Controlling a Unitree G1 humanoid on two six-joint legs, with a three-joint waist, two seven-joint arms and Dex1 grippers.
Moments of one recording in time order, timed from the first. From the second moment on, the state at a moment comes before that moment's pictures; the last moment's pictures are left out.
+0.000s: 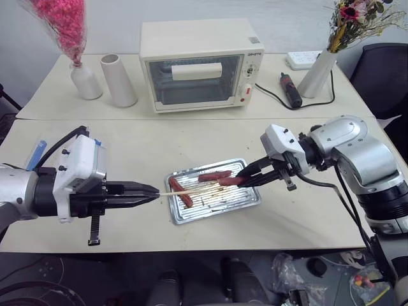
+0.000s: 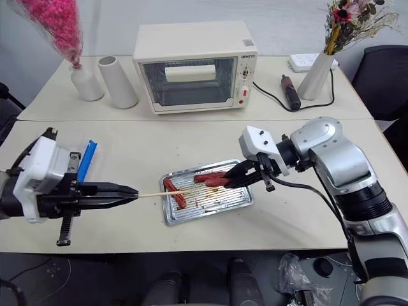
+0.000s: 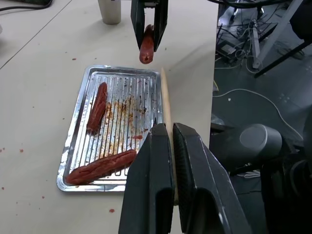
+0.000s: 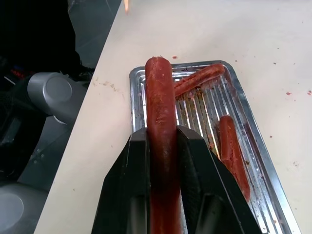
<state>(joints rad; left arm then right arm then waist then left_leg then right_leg) -0.09 1.15 0.49 -0.69 -1.01 0.80 -0.94 -0.82 -0.80 0.27 -0.10 0.40 0.53 1.52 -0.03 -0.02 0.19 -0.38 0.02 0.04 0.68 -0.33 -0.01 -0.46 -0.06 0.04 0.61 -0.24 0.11</state>
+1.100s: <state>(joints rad) -0.18 1.13 0.39 -0.66 -0.94 0.76 -0.96 -0.82 -0.79 0.27 -0.15 0.43 0.56 1.47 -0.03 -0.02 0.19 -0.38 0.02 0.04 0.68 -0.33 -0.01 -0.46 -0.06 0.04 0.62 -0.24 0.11</state>
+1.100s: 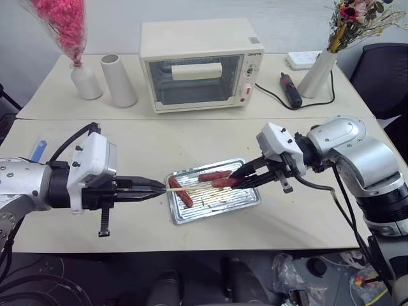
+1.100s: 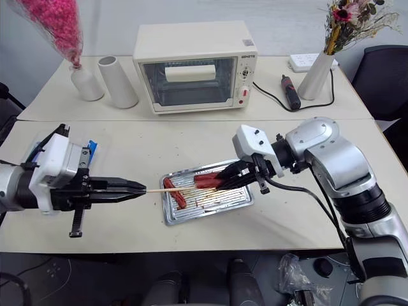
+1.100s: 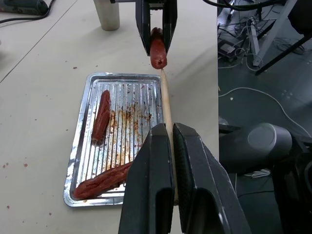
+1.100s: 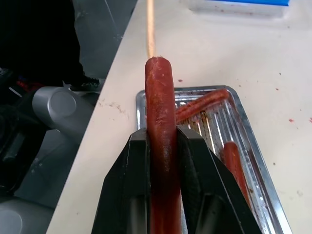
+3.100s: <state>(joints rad) -0.26 1.13 0.35 -0.61 -0.87 0.74 -1.01 -0.82 -0.77 0.27 -0.16 0.43 0.58 1.45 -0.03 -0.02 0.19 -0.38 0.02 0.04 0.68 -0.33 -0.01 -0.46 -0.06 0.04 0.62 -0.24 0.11</state>
